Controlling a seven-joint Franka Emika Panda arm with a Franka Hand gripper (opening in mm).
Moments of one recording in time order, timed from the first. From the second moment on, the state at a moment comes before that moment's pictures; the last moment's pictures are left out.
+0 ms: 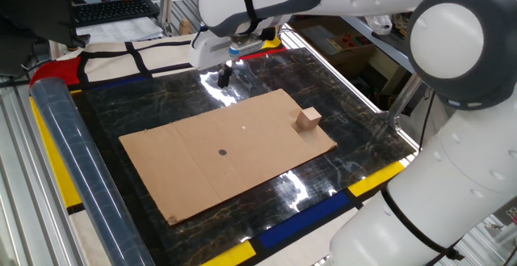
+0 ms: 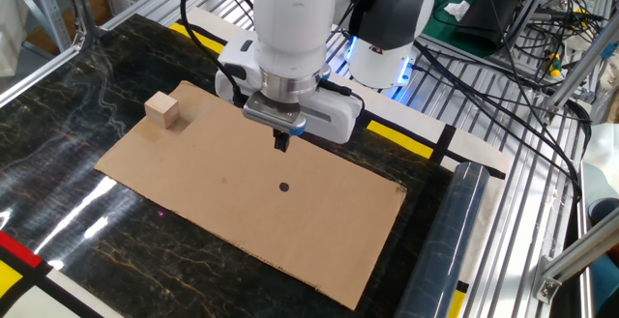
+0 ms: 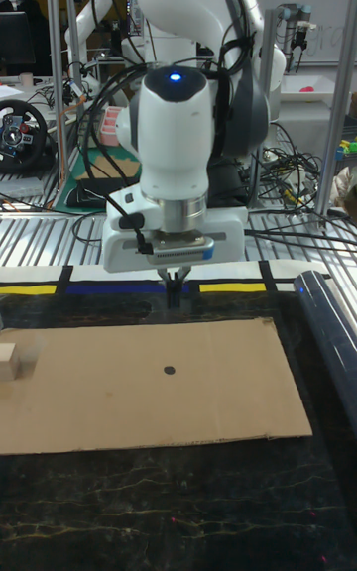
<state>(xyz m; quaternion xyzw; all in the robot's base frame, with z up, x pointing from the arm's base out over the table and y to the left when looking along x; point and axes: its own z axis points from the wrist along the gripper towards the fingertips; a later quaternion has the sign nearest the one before) 0.511 0.008 0.266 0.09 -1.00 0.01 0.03</state>
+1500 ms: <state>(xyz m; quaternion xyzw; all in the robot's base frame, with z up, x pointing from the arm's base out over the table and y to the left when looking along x) 0.523 -0.052 0.224 0.10 -0.99 0.01 0.03</state>
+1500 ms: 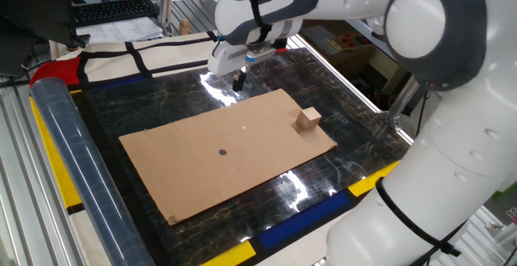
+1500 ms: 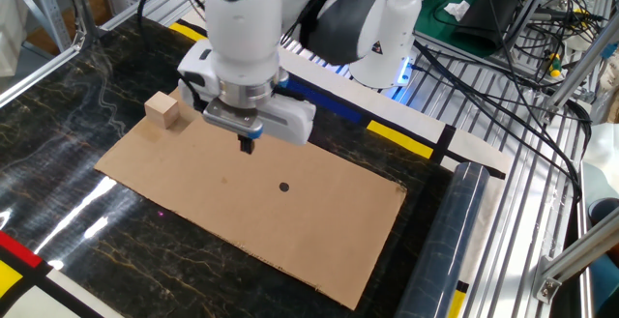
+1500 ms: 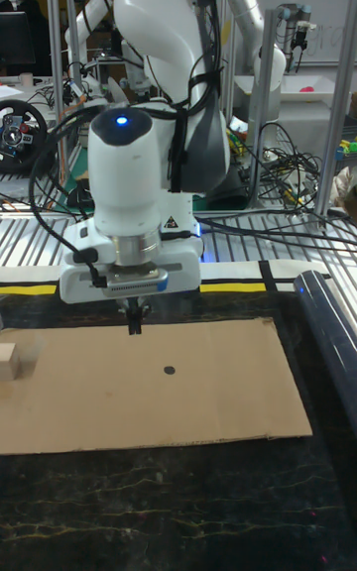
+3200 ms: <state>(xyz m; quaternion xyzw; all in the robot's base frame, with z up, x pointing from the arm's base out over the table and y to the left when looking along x) 0.535 -0.107 0.185 0.10 -0.99 -0.04 0.03</state>
